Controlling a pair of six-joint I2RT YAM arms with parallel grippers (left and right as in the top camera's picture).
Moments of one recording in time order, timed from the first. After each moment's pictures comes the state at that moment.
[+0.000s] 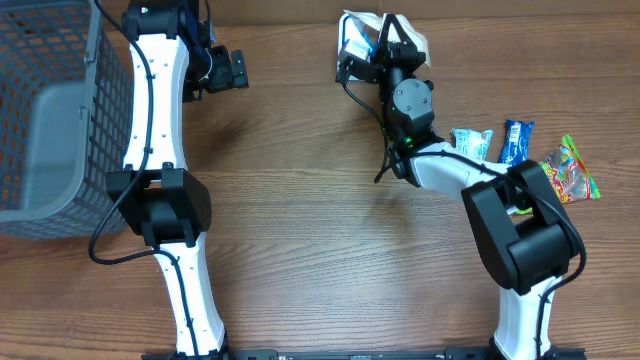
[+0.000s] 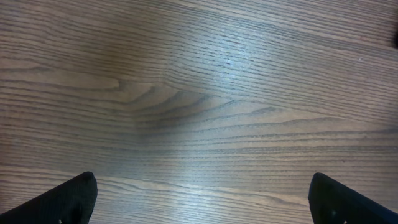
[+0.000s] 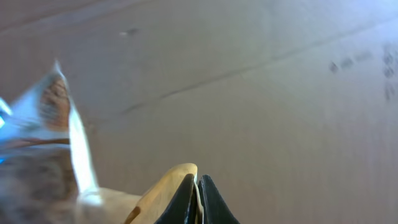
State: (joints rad) left arm 0.03 2.36 2.50 -1.49 0.07 -0.21; right arm 0.44 2.09 1.23 1.07 0.38 -1.35
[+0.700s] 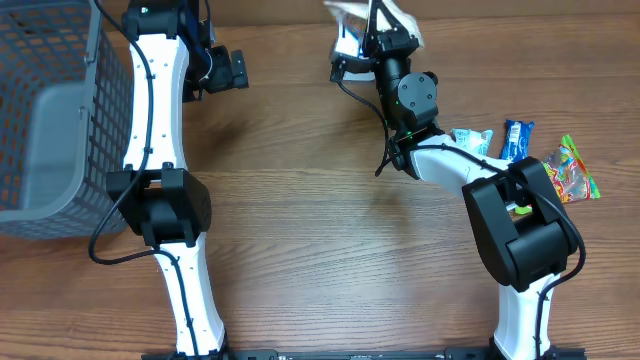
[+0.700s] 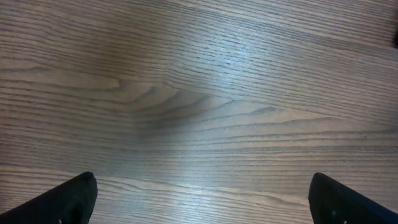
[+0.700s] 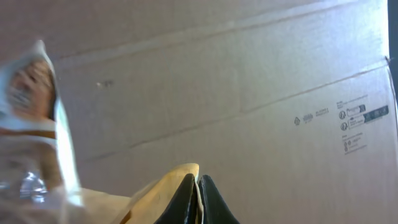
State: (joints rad) left arm 0.03 2.36 2.50 -1.49 0.07 -0.21; right arm 0.43 2.11 1.29 1.14 0.22 -1.43
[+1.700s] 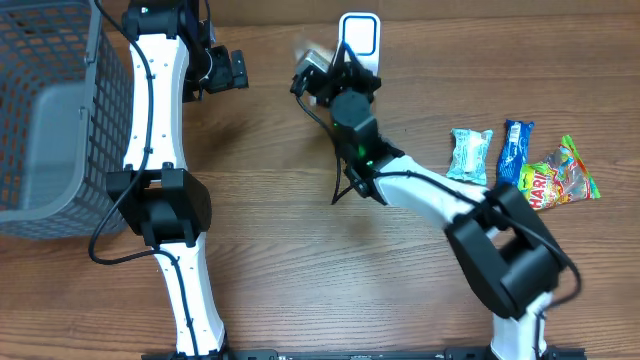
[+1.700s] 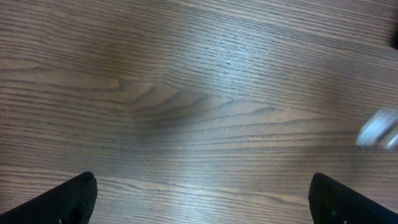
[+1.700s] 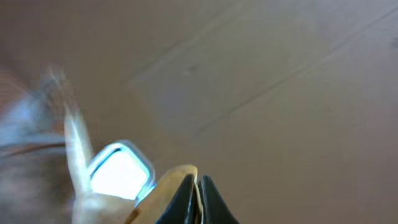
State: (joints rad) left arm 0.03 2.36 2.50 -1.49 0.07 -0.21; right arm 0.66 2.01 1.29 0.65 0.64 -0.85
